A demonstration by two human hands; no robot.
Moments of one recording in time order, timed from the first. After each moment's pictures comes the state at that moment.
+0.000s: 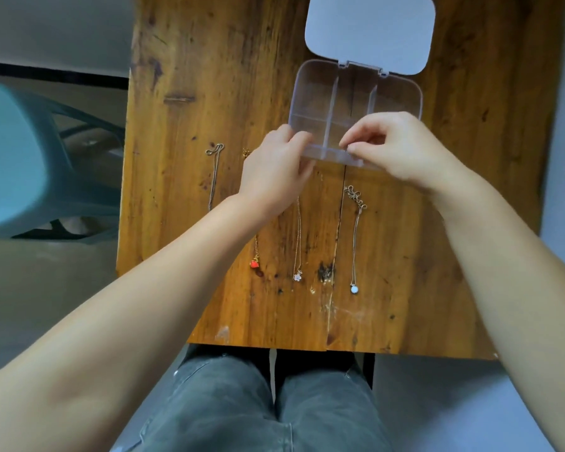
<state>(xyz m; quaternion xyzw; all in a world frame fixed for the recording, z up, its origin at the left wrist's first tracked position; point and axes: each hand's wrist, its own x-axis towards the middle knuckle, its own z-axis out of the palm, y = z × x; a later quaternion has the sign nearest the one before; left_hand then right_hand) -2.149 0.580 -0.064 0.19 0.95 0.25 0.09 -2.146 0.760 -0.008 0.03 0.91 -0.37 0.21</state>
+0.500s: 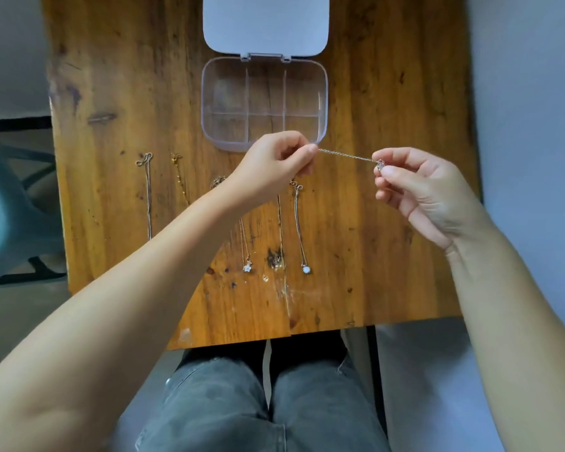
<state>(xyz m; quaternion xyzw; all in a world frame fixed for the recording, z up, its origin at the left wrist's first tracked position) -2.123 0.655 -0.024 0.19 0.81 0.47 0.29 -2.017 0.855 -0.004 0.27 0.61 -0.74 0.09</state>
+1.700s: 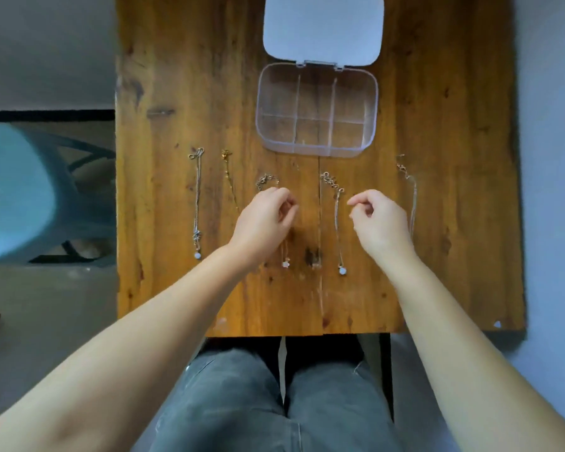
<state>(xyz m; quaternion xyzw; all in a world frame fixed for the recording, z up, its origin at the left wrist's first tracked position) -2.071 0.582 -0.073 0.18 0.91 0.31 0.20 -2.013 0.758 -0.046 0.30 0.86 -0.40 0.12</state>
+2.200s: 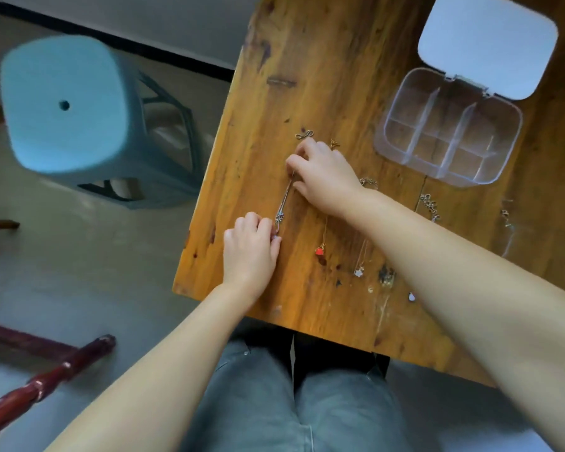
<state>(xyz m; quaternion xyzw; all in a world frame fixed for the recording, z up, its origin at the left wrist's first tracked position) -2.017 0.446 -0.097 -0.04 0.97 0.17 0.14 -2.140 0.583 -0.082 -0.25 0.94 -0.11 0.19</state>
